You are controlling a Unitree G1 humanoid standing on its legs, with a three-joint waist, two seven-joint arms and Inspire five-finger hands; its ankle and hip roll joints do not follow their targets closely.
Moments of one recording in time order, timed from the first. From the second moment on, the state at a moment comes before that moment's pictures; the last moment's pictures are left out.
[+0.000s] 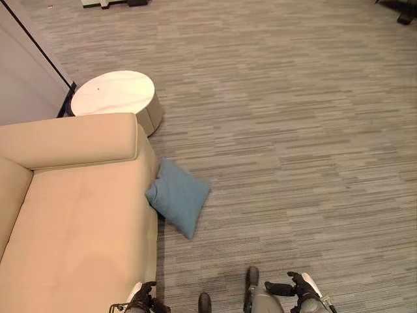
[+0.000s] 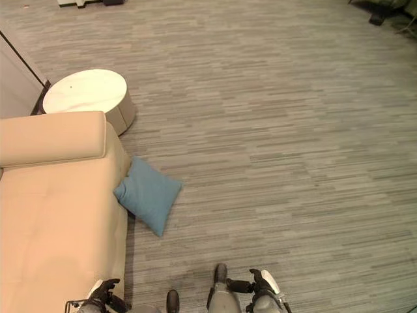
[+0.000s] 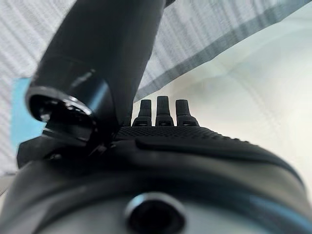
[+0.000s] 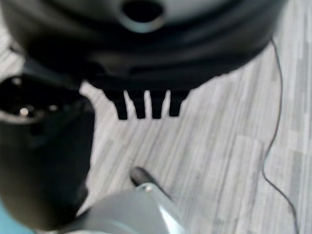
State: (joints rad) left arm -0.05 0.22 -0.30 1.23 0.05 -0.04 0.20; right arm -0.13 -0.26 0.23 1.23 -0.19 0.00 -0.24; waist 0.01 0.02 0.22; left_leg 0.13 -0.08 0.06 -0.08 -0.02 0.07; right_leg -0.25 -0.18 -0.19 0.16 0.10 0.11
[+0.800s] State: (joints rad) left arm -0.08 0.22 -0.27 1.21 0.05 -0.04 0.20; right arm -0.06 -0.30 0.25 1.27 -0.18 0.01 -0.25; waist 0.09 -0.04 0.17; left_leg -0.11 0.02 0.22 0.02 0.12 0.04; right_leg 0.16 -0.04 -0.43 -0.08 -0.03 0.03
